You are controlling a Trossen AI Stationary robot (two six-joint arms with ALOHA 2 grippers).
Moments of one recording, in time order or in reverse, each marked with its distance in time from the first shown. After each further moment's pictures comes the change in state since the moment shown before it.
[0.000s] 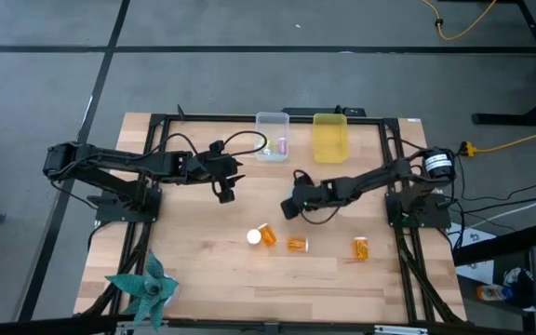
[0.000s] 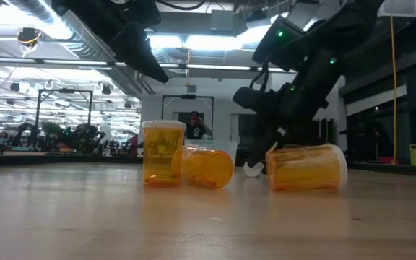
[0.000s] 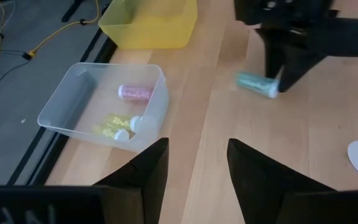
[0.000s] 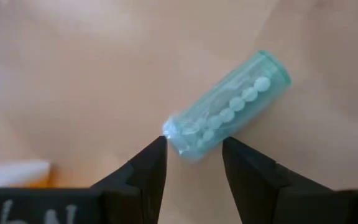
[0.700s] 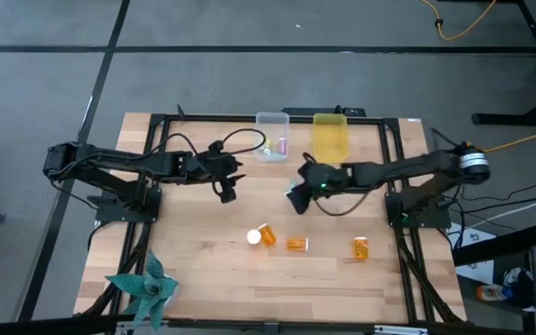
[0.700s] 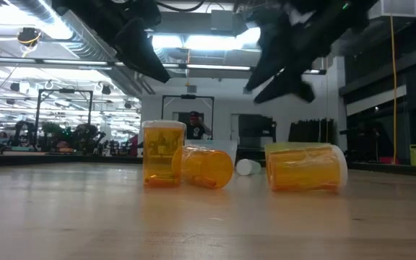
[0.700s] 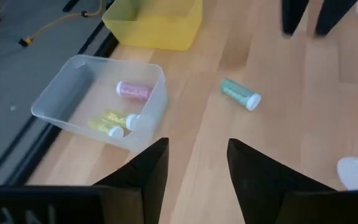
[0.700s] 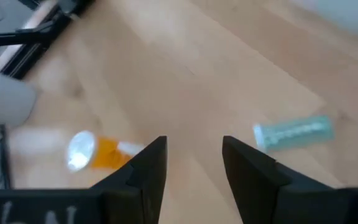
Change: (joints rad) left arm 0.000 0.000 0.000 0.010 0.000 -0.096; right arm -0.040 -0.332 0.033 -0.104 -0.111 -0.324
